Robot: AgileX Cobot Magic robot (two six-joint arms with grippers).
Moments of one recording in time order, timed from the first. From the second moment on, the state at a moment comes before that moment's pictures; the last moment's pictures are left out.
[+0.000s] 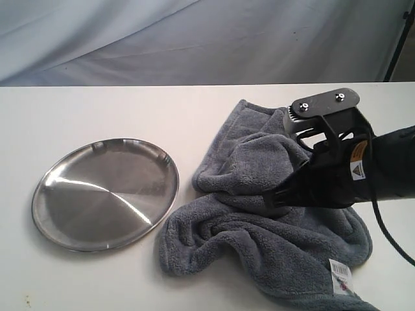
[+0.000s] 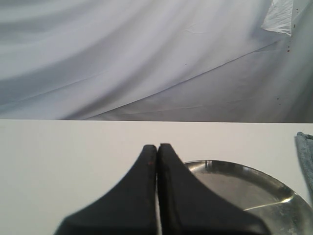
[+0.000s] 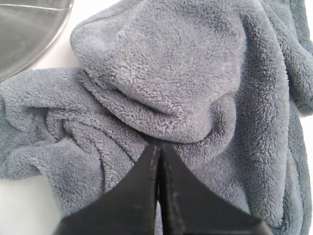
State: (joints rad) left arm -0.03 0.00 0.00 -0.04 0.14 0.01; right arm 0.58 1.36 -0.74 -0.17 0.42 0.33
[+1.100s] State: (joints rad) left arm -0.03 0.00 0.00 -0.04 0.14 0.01; right arm 0.58 1.54 -0.84 -0.18 0.07 0.33
